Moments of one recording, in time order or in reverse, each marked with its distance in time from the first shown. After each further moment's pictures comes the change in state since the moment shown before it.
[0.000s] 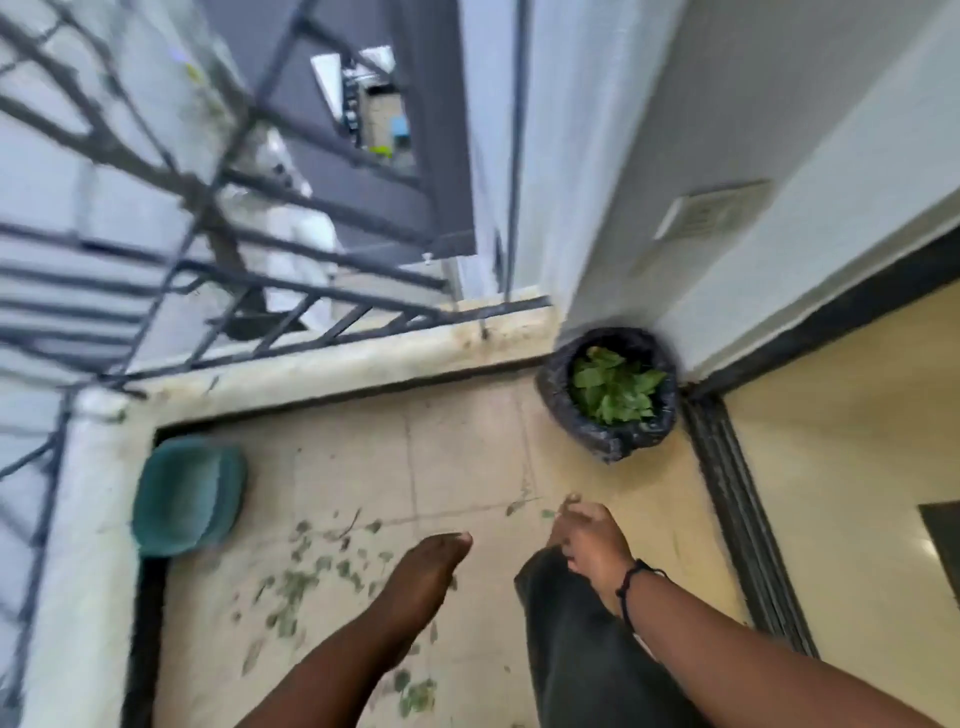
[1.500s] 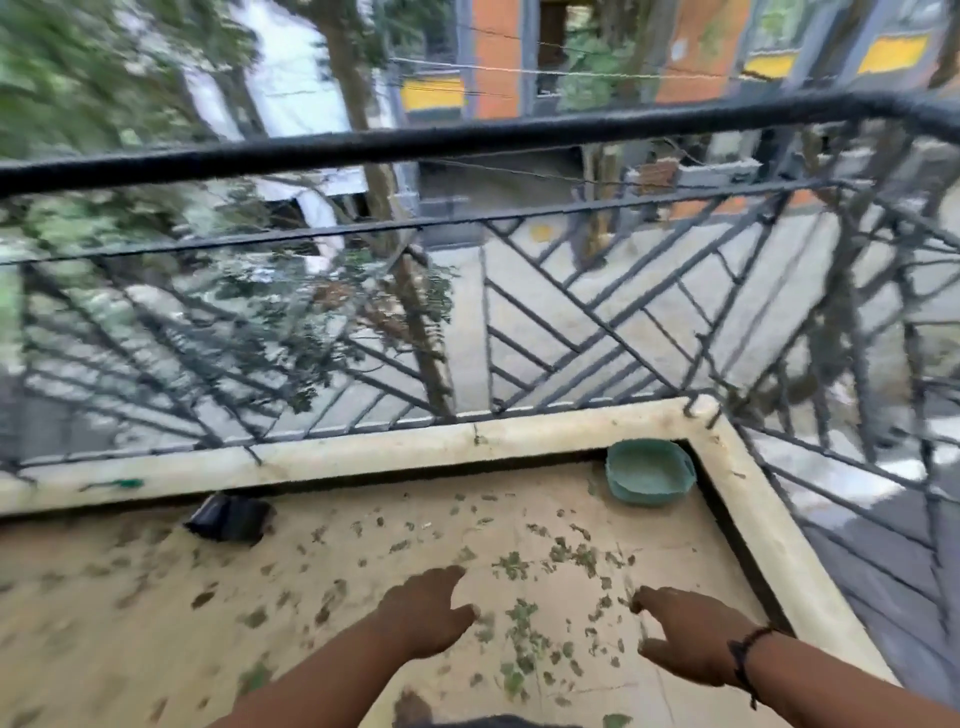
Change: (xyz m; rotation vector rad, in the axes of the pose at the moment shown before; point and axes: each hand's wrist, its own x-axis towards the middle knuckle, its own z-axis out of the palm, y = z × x) left_hand -0.330 -0.323 0.001 -0.229 0.747 -0.336; right_hand -0.393 -0.098 0.220 -2.407 -0.985 -1.359
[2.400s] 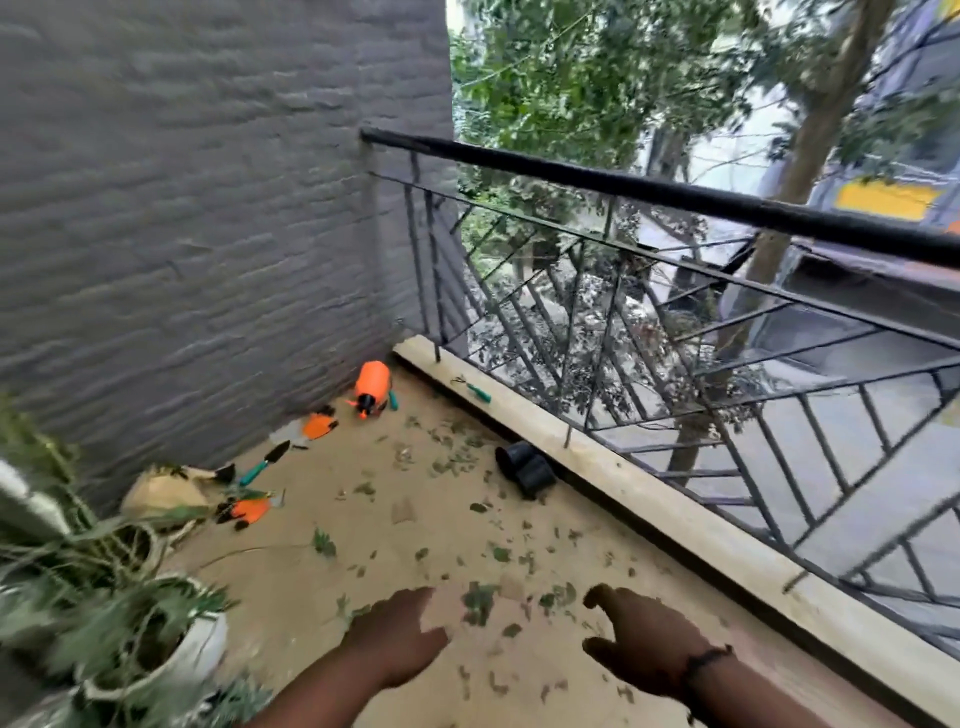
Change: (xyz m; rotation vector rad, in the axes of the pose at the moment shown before) left_hand -0.294 -0.307 0.122 -0.635 0.323 -0.655; right_hand 0.027 -0.439 0.052 -0.487 0.025 -0.674
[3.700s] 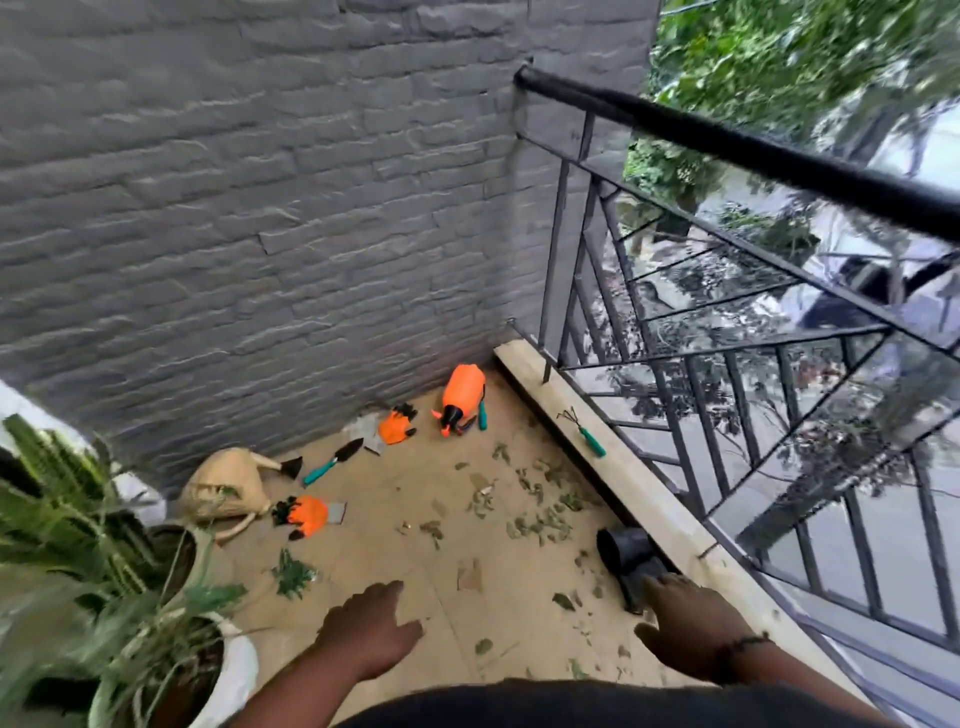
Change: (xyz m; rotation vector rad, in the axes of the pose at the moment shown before) left_hand 0.257 -0.169 -0.217 -0.161 0.023 -0.352; right_hand 0.417 -0.084 -0.176 -0.310 -0.113 -0.152
